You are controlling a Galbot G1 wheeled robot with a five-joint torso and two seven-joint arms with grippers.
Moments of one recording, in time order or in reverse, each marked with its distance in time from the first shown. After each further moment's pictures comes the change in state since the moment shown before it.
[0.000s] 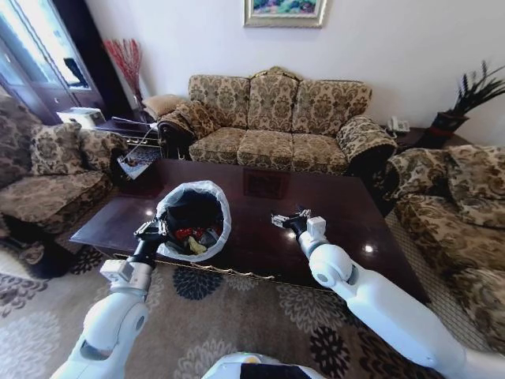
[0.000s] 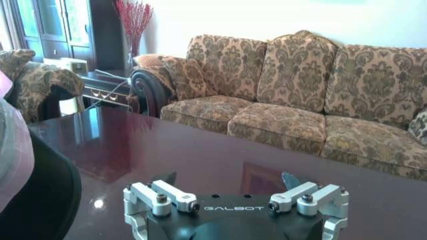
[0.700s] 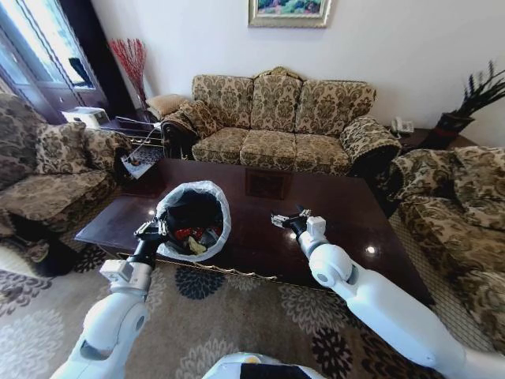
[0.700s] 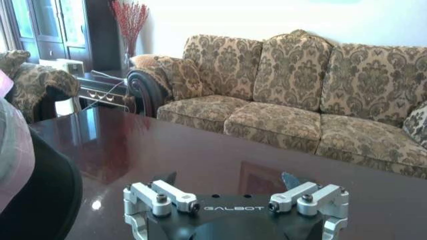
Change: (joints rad) left arm 0.000 0.000 0.001 0.000 0.000 0.001 0.001; right arm 0.001 0.000 0.000 0.000 0.001 0.000 -0.001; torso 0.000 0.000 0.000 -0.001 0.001
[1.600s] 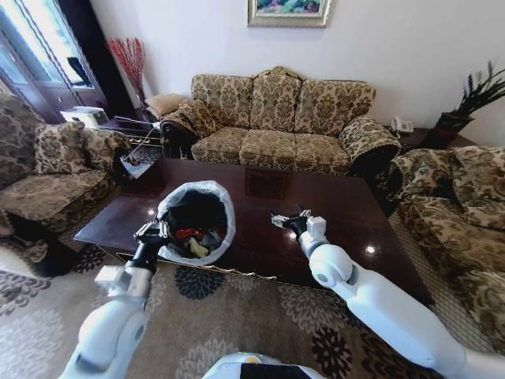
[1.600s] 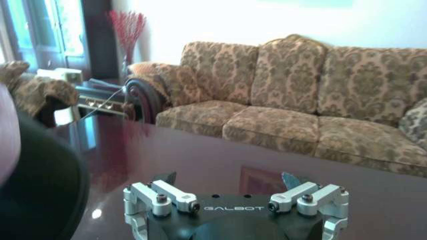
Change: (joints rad) left arm 0.091 -0.077 -0.012 -0.108 0.061 -0.070 0.094; right arm -0.113 0.027 0.096 0.045 -0.055 0.004 -0.021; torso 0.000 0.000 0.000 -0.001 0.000
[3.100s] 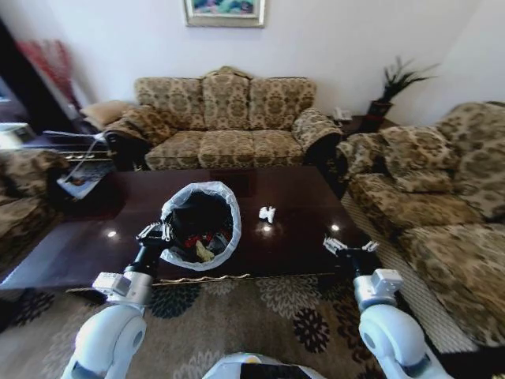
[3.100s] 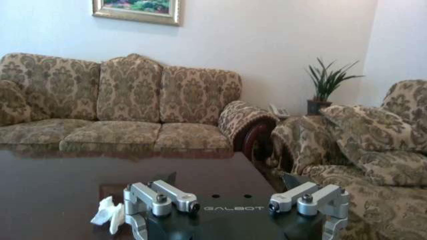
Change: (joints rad) left arm -0.006 0.015 -0.001 0.019 -0.039 0.014 0.002; right arm -0.732 0.295 0.659 0.184 -0.451 0.126 -0.297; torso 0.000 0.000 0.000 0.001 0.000
